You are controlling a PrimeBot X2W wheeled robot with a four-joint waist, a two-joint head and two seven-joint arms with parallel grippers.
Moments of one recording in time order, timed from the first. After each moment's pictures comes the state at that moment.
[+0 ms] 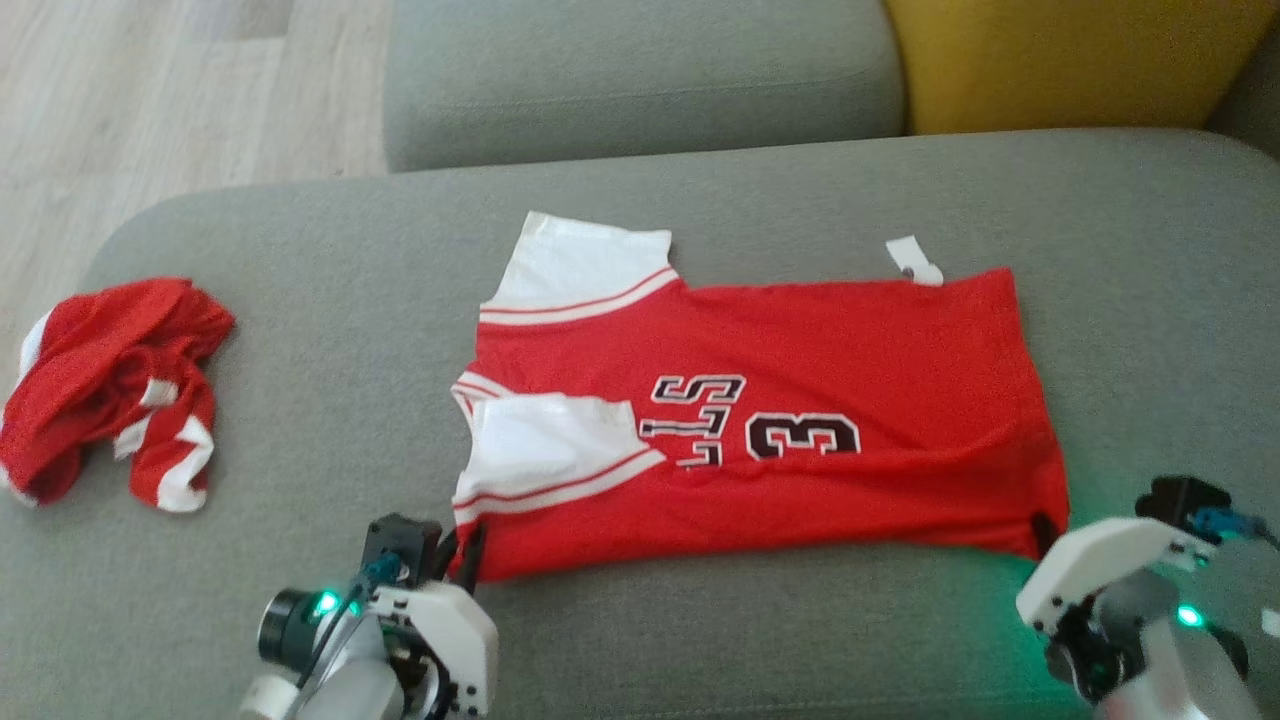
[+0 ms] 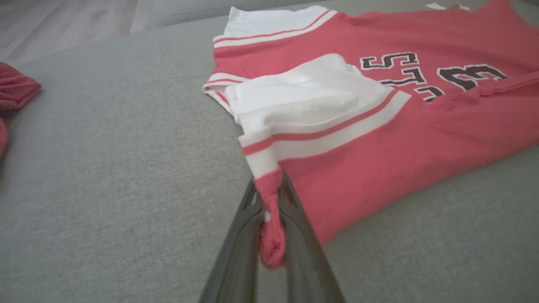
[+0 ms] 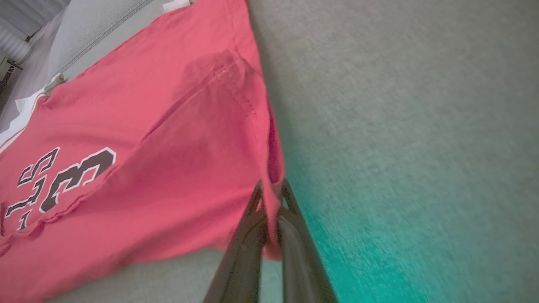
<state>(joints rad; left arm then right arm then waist) -0.25 0.14 -0.54 0.73 -0.30 0.05 -0.17 -0.29 -0.05 -0.28 0.82 0.24 0.13 0.23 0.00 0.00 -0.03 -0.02</state>
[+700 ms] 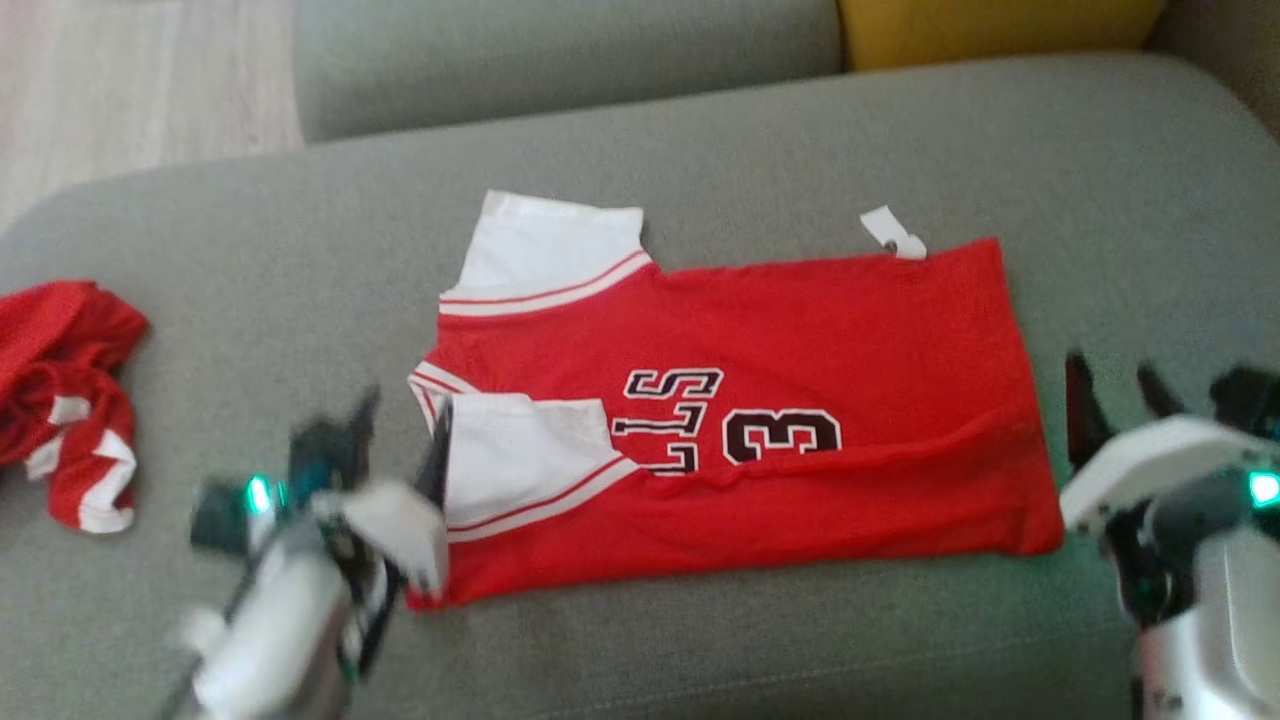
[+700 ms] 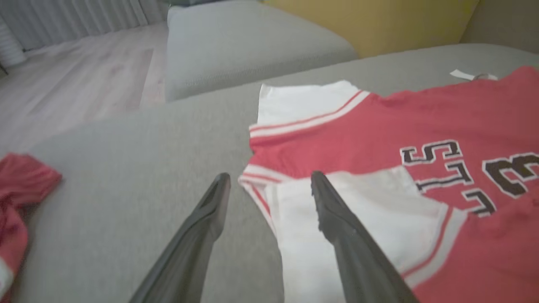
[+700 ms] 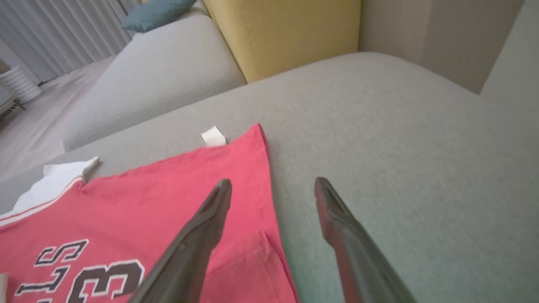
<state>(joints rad) -0.30 0.21 -0.50 0.60 -0.32 0.12 -0.22 -0.22 -0.04 -0.24 0.37 0.18 0.13 0.22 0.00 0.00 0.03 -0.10</state>
